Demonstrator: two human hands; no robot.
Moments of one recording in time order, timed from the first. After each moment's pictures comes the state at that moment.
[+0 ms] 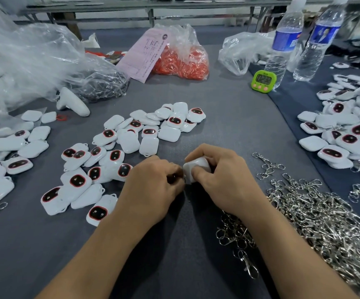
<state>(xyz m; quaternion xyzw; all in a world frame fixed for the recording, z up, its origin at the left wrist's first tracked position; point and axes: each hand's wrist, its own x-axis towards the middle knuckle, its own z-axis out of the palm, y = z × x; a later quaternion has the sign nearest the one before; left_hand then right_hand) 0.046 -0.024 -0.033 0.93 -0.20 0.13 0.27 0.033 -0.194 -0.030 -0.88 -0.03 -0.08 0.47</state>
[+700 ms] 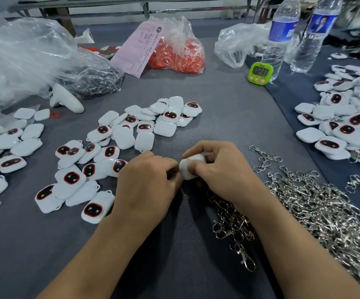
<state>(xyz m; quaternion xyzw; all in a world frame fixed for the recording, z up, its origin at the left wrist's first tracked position) 0.035 -0.033 -0.030 0.94 -0.17 0.20 0.21 0.035 -0.195 -0.027 -0.82 0.03 0.00 0.57</state>
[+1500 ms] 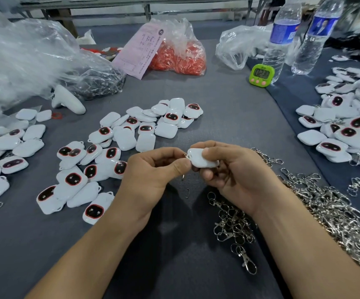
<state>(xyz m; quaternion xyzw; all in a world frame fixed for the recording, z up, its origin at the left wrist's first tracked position) 0.044 -0.037 -0.027 0.68 -0.06 -0.05 0.73 0.038 -0.206 -0.015 -0.53 0.08 0.14 0.83</state>
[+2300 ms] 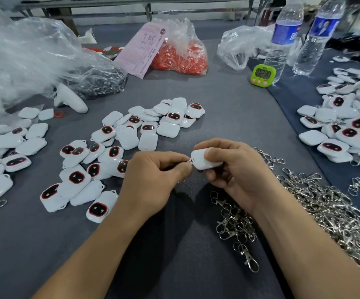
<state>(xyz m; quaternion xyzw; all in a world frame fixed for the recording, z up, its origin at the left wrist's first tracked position) 0.041 -0.030 -0.025 0.83 -0.12 0.03 0.54 0.035 -0.204 -0.017 -0.59 0.08 0.08 0.80</state>
